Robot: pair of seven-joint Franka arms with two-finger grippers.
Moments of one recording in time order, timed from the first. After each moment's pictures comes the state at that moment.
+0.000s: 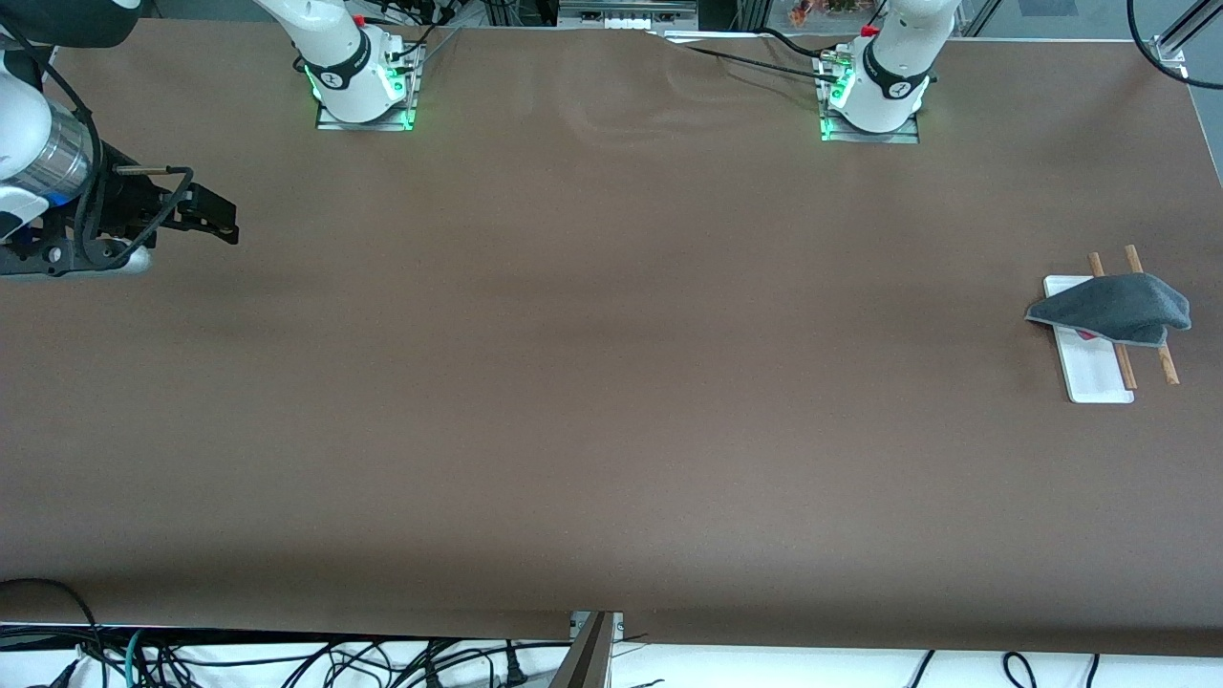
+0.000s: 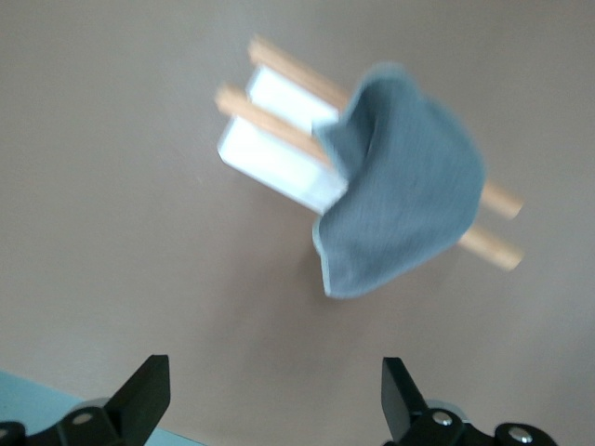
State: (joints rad) left arm 0.77 0.57 -0.15 -1.28 0.13 1.74 1.63; right arm 0.03 0.08 0.09 -1.53 -0.01 1.51 0.05
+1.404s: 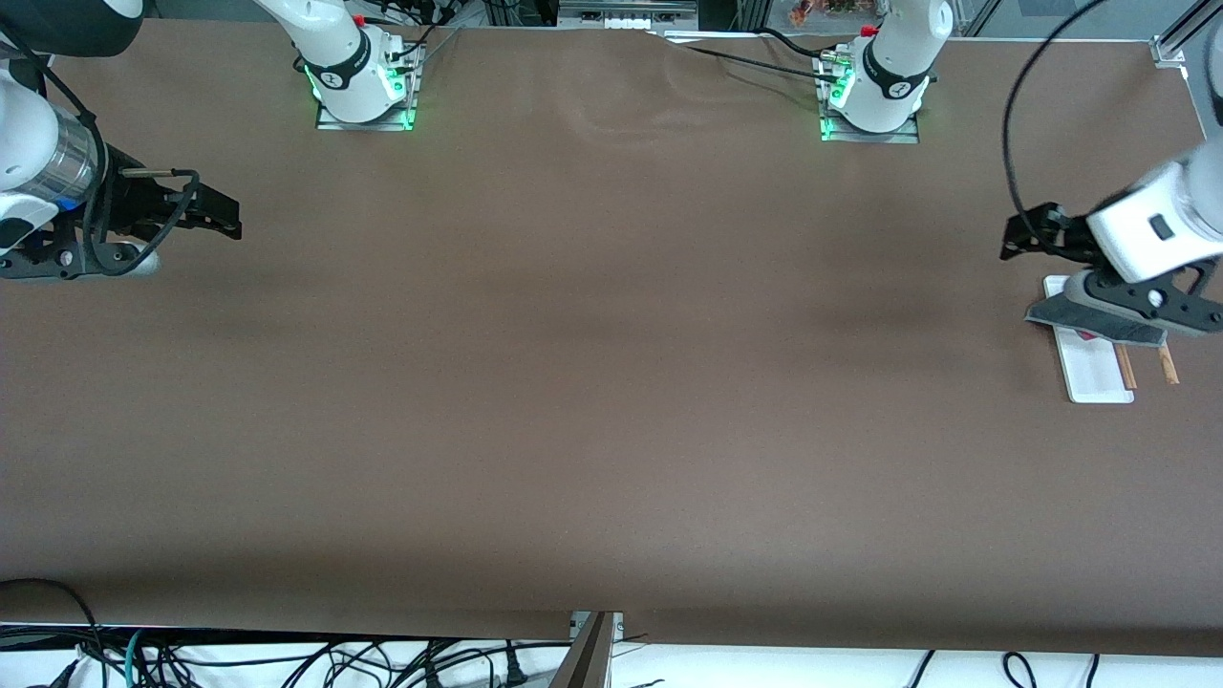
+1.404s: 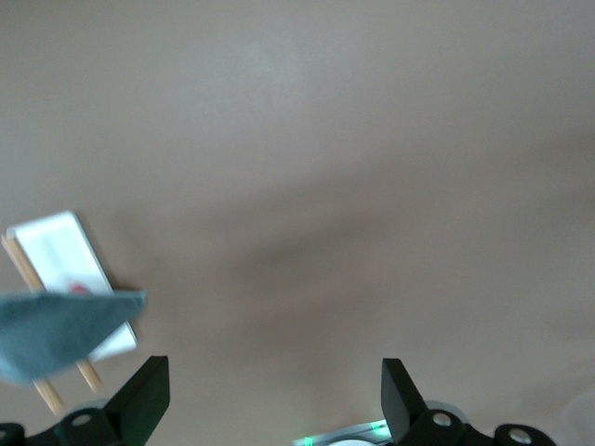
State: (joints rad) left arm 0.17 0.17 -0.29 -1.43 0.05 1.41 0.09; right arm 0.03 0.09 0.09 -1.53 -0.01 1.47 0.04
